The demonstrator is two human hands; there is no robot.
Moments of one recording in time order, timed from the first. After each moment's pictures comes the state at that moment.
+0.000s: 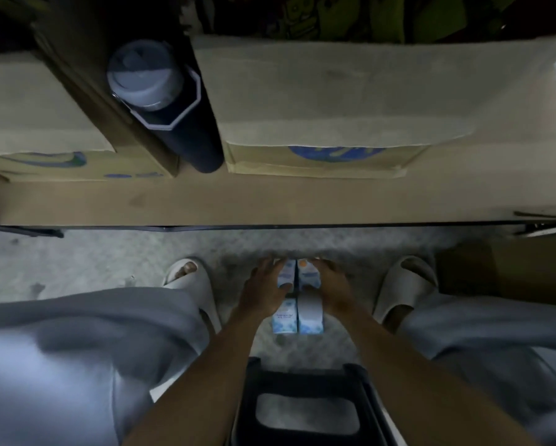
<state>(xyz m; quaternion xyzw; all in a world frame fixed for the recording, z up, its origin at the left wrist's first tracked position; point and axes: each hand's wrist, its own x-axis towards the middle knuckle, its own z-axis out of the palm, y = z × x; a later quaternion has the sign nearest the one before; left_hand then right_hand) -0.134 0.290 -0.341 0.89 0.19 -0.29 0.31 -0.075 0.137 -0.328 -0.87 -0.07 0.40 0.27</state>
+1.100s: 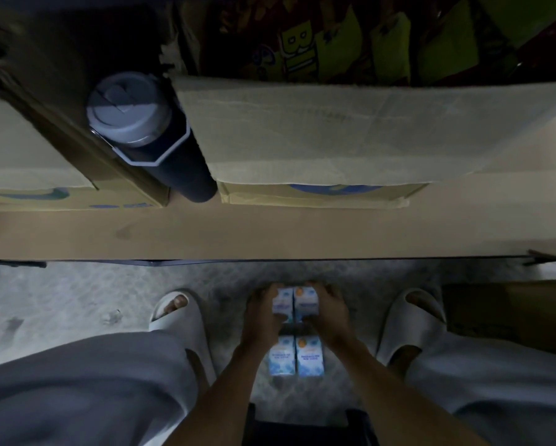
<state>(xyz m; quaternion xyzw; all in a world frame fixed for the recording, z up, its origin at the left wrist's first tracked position) -0.131 0.286 -0.403 0.81 0.32 -0.17 0.47 -0.066 0.138 -0.366 -0.88 -0.08 0.32 0.34</state>
